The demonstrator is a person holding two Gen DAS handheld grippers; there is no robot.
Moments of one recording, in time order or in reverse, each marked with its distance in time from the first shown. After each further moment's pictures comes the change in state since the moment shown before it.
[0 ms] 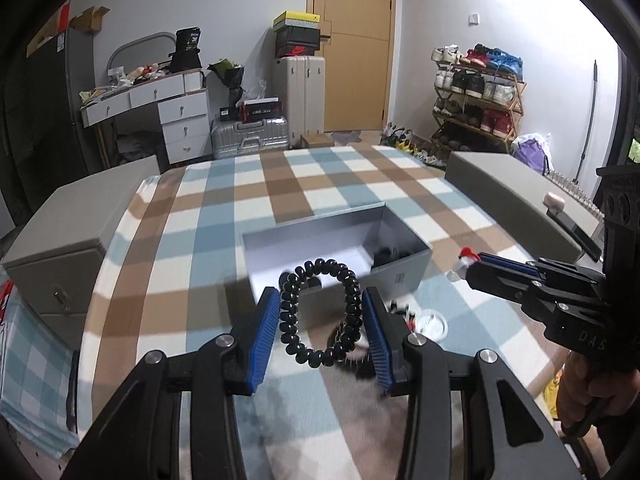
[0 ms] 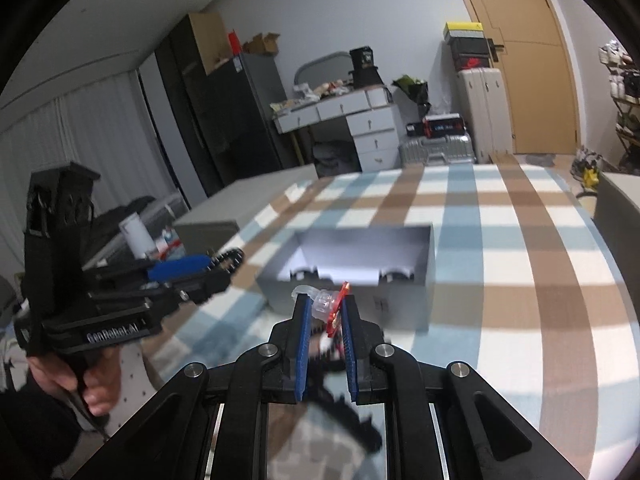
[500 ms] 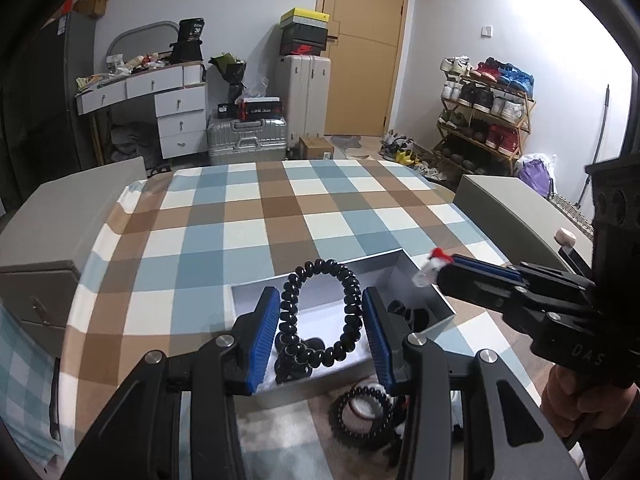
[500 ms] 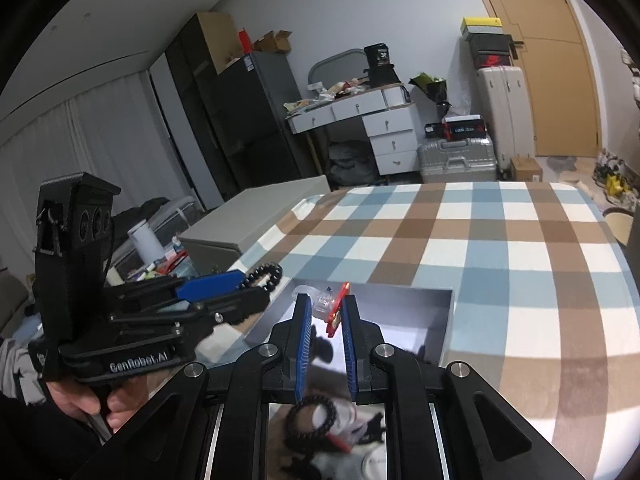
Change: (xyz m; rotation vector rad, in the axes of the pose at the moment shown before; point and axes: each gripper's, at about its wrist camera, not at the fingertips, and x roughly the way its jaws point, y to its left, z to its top) left arm 0.040 0.010 0.033 -0.056 0.003 -0.032; right arm 0.052 -0.019 0.053 -0.006 0.026 0.073
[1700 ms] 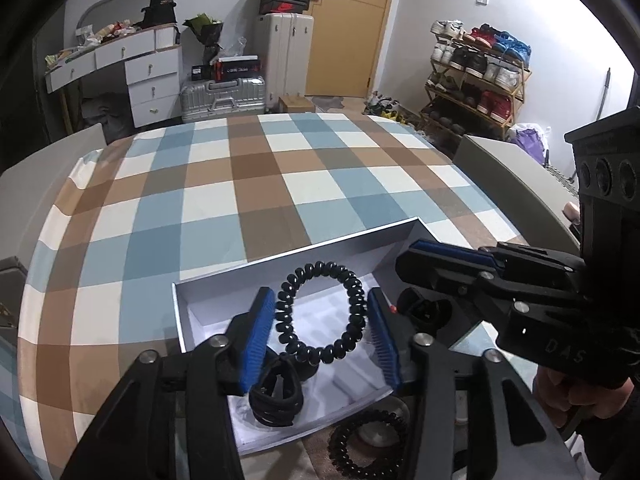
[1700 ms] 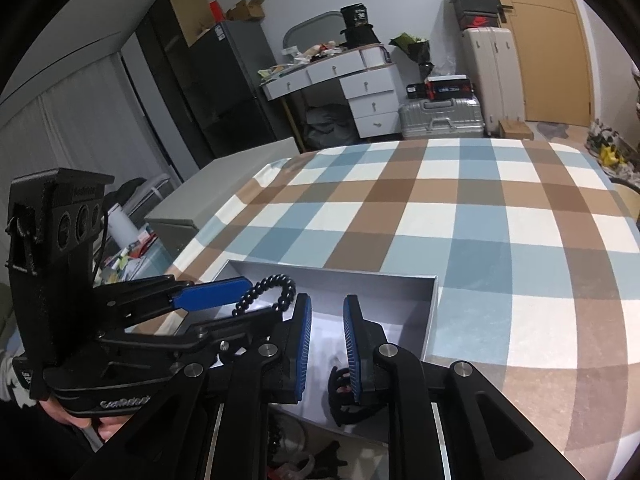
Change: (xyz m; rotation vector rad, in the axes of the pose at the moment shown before) left arm 0.053 -0.001 0.001 0.014 0.150 -0.077; right arm 0.057 -0.037 -0.003 0.048 0.126 -0.064
